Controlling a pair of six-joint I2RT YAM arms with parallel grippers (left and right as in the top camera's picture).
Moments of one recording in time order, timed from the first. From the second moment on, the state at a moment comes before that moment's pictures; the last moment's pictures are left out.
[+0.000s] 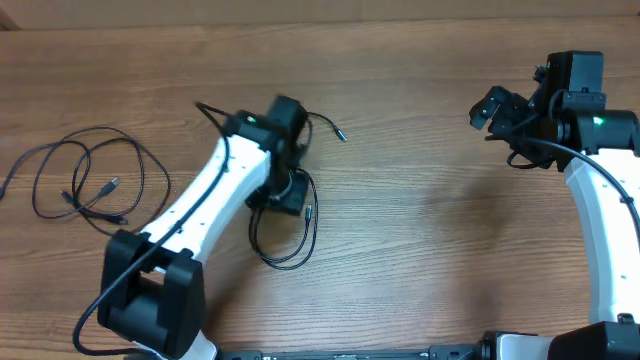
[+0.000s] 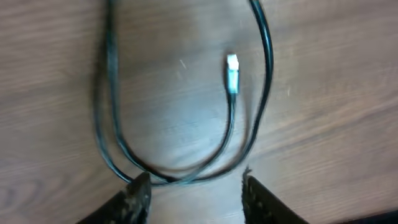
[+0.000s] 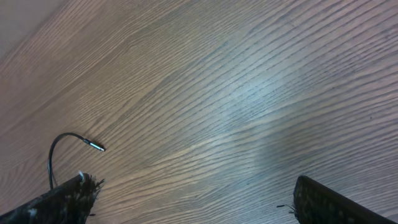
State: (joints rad) left arm -0.43 1.77 1.38 -1.20 0.11 -0.21; right arm -0.08 1.49 1.42 -0.97 -0.12 0.46
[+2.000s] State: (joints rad) left arm -0.16 1.76 1.48 -1.22 0.39 -0.08; right arm -0.08 1.49 1.41 -0.97 -0.12 0.46
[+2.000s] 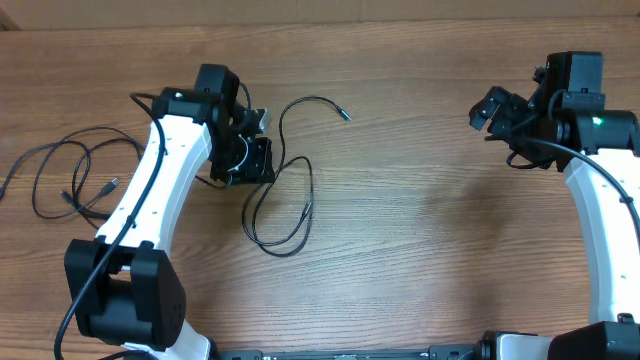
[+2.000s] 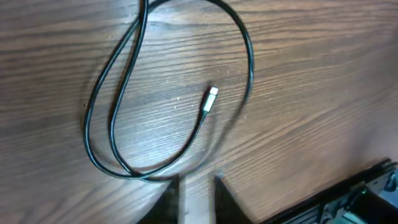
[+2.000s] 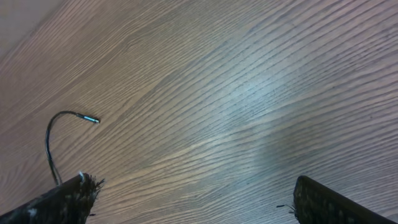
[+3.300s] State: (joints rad) left arm -0.18 1.77 1.30 -1.14 0.24 -0.18; right arm -0.08 1.49 1.41 -0.97 -0.13 0.46
